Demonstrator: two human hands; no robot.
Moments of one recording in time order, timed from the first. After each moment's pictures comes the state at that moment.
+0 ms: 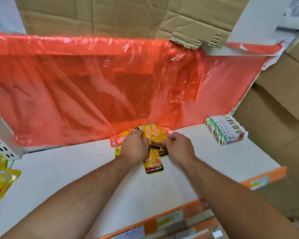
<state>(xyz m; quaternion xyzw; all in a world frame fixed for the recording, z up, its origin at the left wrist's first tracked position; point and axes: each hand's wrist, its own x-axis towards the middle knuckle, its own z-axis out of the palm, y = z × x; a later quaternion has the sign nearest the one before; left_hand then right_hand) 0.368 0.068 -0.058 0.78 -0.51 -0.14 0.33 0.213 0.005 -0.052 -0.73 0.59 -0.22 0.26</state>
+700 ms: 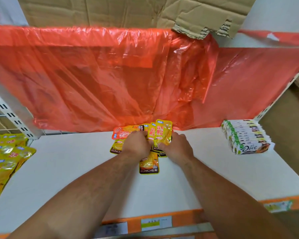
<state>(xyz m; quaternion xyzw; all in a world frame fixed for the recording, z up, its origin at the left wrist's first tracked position) 0.354 0.051 -0.066 0.86 -0.45 -0.14 0.21 0.217 -0.028 -0.073 -0.79 0.53 -0.10 0.27</state>
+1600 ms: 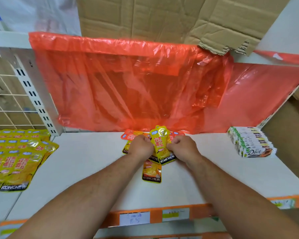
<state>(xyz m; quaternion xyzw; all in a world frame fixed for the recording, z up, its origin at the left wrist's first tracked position) 0.370 0.110 -0.048 0.82 -0.28 -0.27 0.43 0.236 0.024 -0.034 -0.76 0.52 -0.17 0.35</state>
